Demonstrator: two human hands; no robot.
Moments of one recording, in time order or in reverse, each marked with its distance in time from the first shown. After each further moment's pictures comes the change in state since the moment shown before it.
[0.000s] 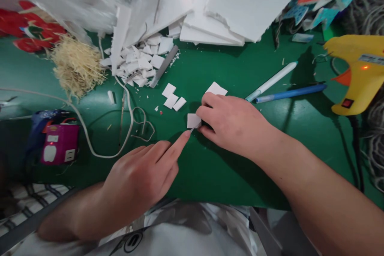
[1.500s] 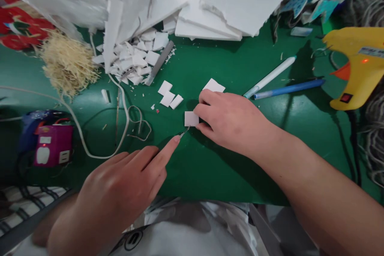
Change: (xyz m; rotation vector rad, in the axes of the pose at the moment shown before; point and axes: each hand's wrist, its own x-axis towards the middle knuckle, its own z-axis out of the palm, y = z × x) left_hand -0.010 -0.001 -0.017 0.072 -0.066 0.009; right_hand -0.001 -0.001 -0.001 -0.004 -0.017 0.020
